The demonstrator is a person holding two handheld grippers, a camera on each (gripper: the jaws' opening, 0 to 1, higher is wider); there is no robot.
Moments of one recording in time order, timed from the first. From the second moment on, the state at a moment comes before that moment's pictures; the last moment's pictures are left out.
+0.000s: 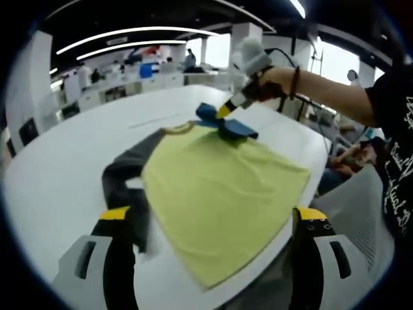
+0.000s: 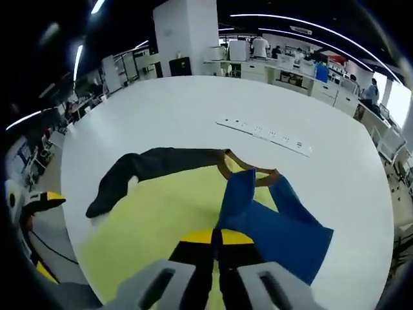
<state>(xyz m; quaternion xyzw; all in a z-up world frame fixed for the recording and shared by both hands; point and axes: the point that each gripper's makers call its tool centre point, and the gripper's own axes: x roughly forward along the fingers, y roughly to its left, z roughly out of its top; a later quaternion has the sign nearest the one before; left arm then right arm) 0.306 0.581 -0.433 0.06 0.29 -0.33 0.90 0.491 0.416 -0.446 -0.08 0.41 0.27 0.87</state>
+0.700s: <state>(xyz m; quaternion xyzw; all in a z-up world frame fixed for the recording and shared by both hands) 0.305 0.586 -0.436 0.06 0.29 -0.32 0.90 0.477 0.474 -0.445 -0.10 0.39 0.32 0.86</state>
